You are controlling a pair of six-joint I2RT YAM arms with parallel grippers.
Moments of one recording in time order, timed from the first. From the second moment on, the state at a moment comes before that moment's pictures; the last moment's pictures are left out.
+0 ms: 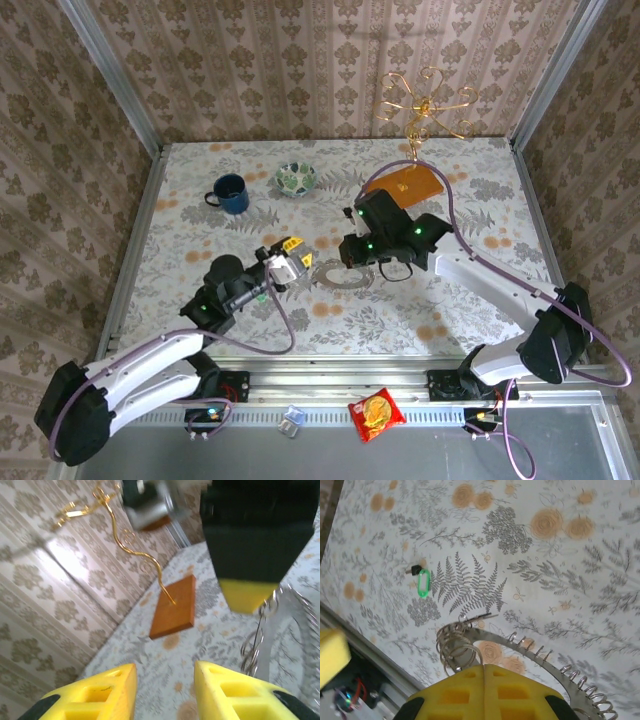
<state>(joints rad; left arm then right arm) -0.74 0.87 0.39 0.40 0.23 0.57 0.72 1.41 1.24 -0.73 -0.17 0.44</state>
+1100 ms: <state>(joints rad) -0.58 1.30 0.47 0.65 1.08 0.03 0.73 1.39 1.21 -0.66 -0.49 -0.41</state>
